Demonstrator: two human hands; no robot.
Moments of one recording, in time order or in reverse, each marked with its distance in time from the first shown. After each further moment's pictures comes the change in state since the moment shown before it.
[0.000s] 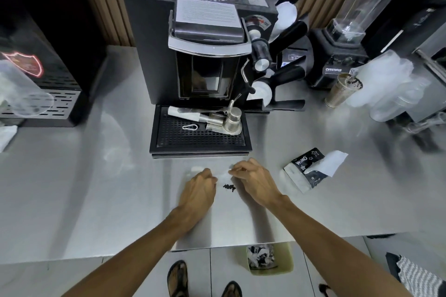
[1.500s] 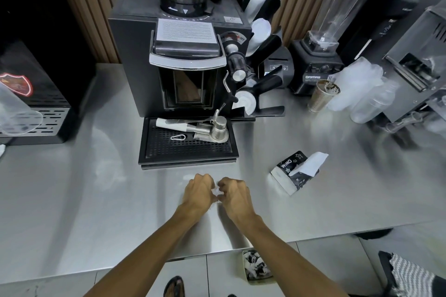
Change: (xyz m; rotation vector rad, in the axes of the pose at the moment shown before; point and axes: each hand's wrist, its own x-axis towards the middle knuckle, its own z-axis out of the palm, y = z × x) left_hand 0.022 0.030 -0.006 -0.240 -0.138 -0.229; right_hand -0.008 -0.048 0.014 0.218 -0.133 0.620
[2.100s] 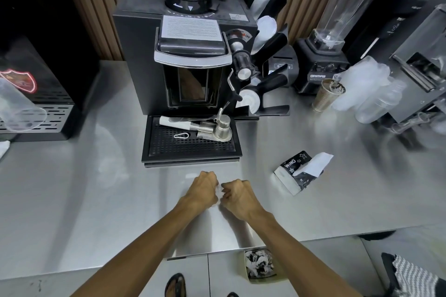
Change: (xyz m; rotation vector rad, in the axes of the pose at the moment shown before) left_hand 0.005 0.001 -0.012 0.041 -0.142 0.069; right_hand 0.002 0.002 -0.015 -0.025 -0.192 -0.068
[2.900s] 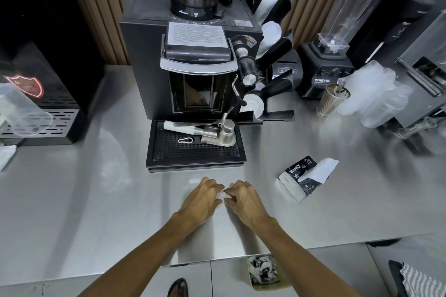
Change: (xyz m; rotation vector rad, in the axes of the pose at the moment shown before) left_hand -0.007 -0.027 0.012 0.170 0.191 0.404; right_hand 0.006 0.017 0.010 -0.142 0.088 -0.145
